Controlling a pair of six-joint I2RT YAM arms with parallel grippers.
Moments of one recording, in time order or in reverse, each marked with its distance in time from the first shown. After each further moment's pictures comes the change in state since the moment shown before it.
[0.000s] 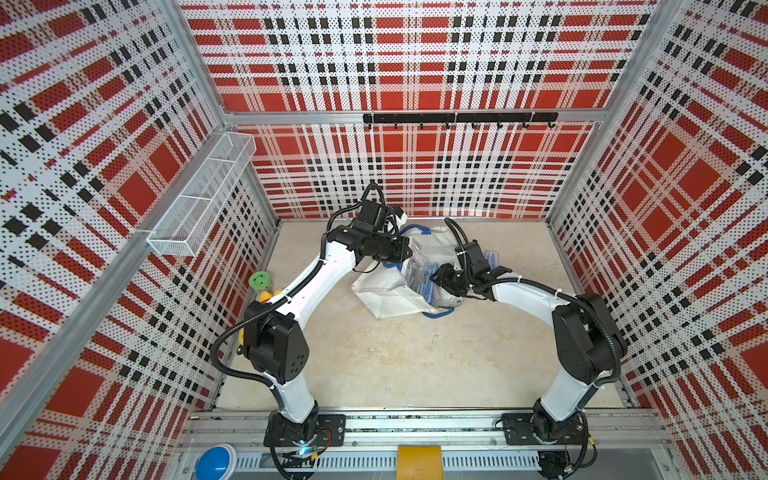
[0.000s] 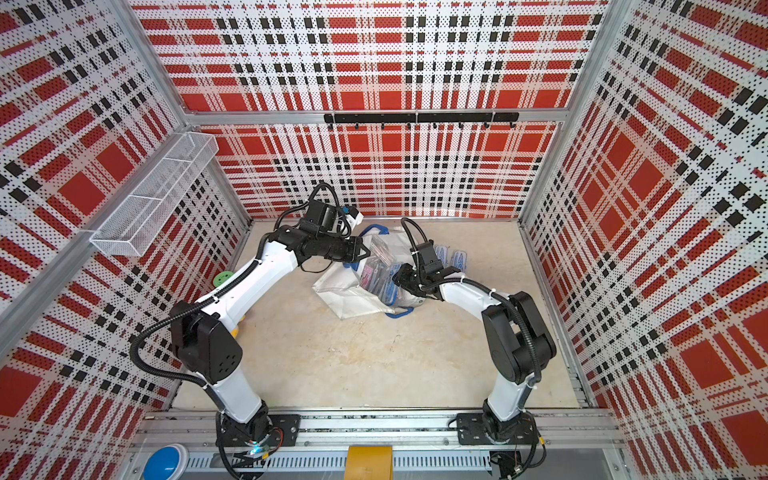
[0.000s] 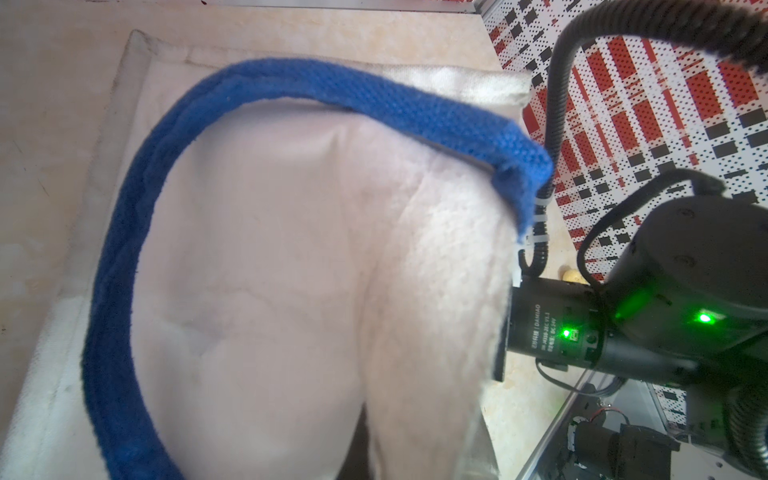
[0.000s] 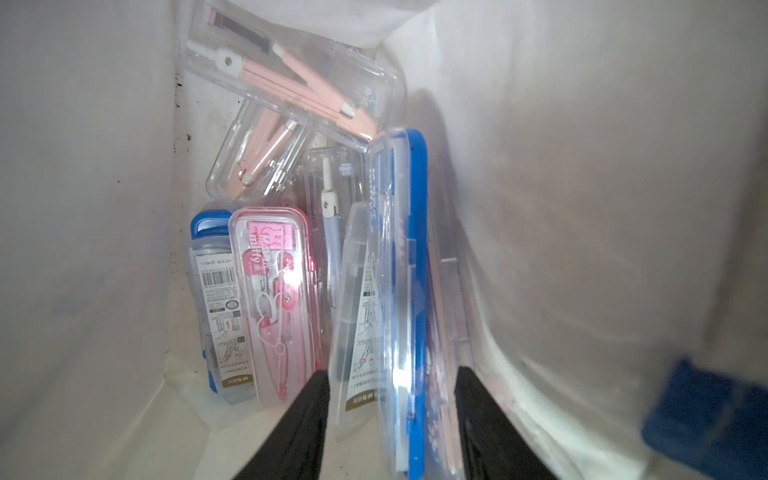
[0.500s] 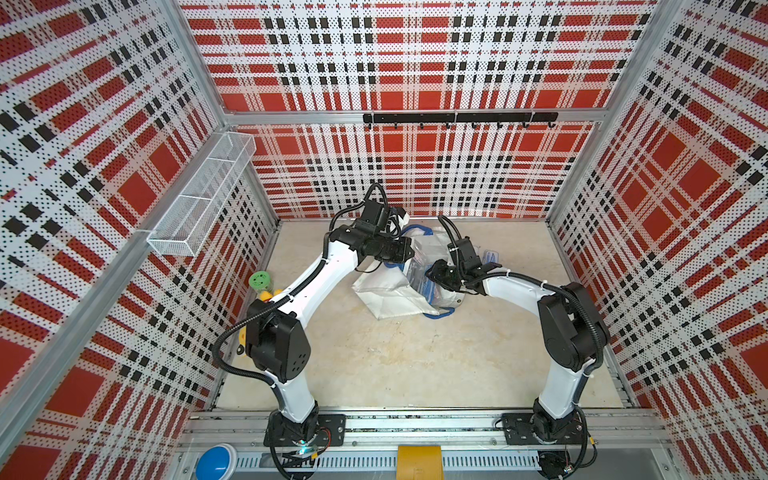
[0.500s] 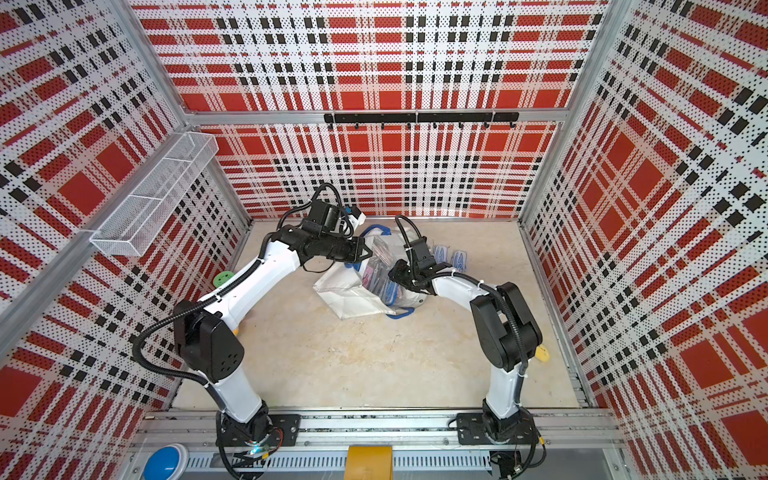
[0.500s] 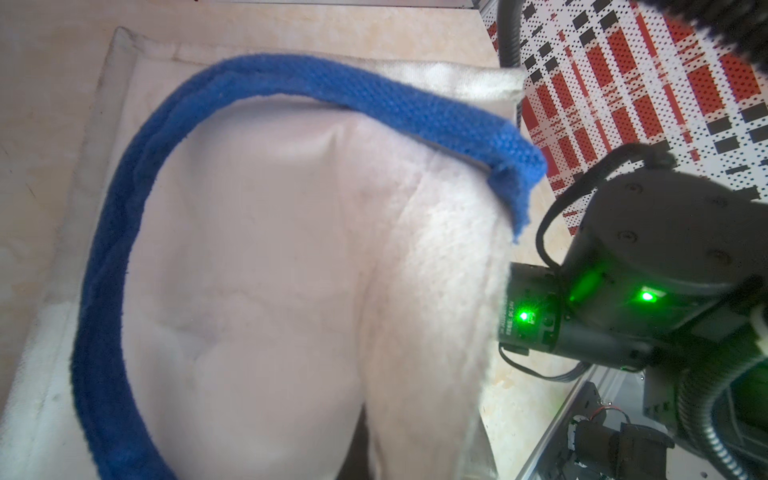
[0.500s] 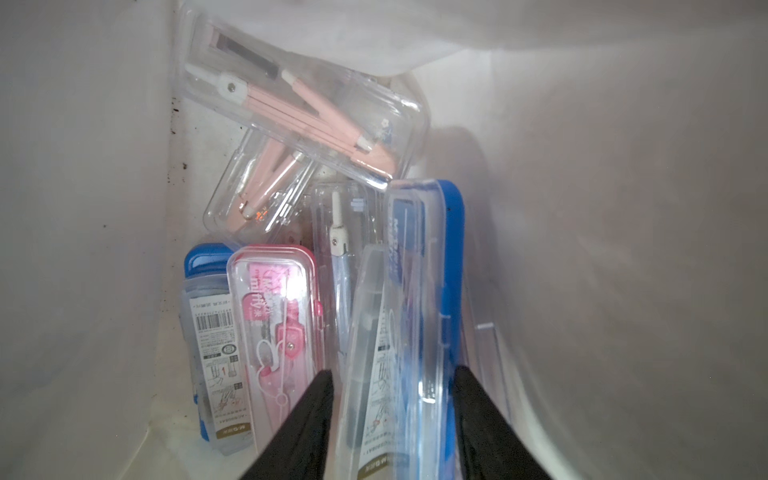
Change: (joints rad) left arm -0.012 0.013 0.011 -0.003 -0.004 0.000; right arm 0.013 0.106 0.087 0.030 0.017 0.002
